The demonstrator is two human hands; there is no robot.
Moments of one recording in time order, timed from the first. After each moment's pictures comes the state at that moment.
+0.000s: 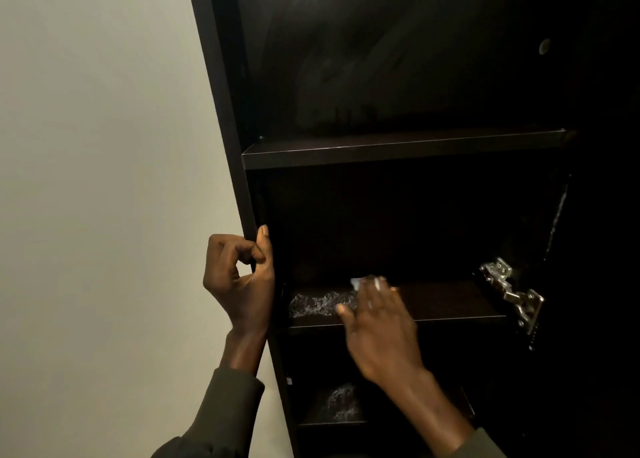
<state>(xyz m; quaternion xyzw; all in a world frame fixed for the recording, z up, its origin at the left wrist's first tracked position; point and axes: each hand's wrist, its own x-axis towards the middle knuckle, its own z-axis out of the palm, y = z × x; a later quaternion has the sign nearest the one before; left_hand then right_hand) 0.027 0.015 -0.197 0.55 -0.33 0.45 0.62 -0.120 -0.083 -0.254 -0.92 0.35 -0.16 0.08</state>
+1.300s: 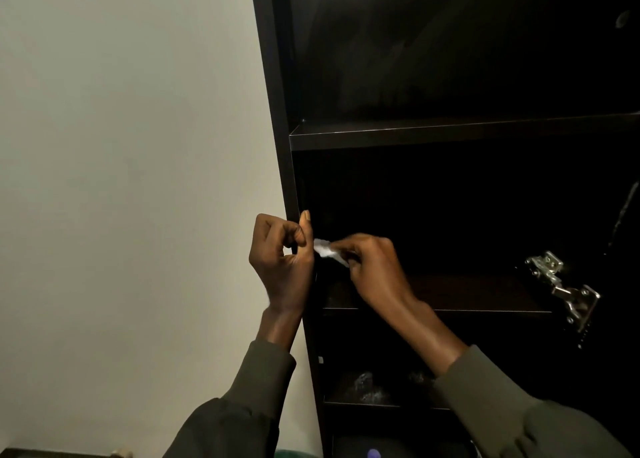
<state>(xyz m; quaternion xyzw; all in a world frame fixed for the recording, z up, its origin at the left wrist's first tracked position) 0.032 0.016 -0.203 0.57 -0.35 0.41 0.62 -0.060 -0.087 -0.209 -0.90 0.13 -0.33 0.24</state>
